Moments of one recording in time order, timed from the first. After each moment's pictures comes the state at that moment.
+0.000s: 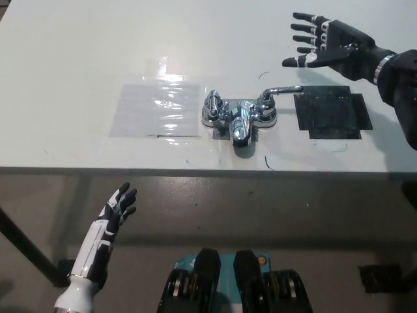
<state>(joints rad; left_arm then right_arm) -0.01 0.14 -0.02 -0.01 -0.03 -0.22 -0.11 -1.25 -0.31 0.01 1.34 0.16 -0.02 0.55</state>
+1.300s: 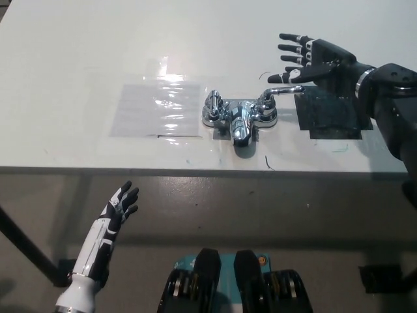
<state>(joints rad) -0.02 0.14 -0.03 -0.01 -0.03 -0.22 -0.11 -1.25 -0.26 0.00 1.41 0.12 -0.01 0.51</state>
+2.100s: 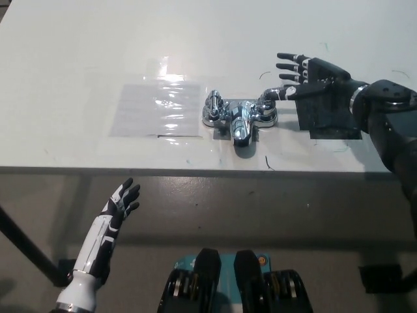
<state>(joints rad) -0.03 0.14 -0.03 -0.01 -0.03 -0.22 -0.11 -1.21 -0.24 0.00 1.42 0.09 -0.01 0.48</state>
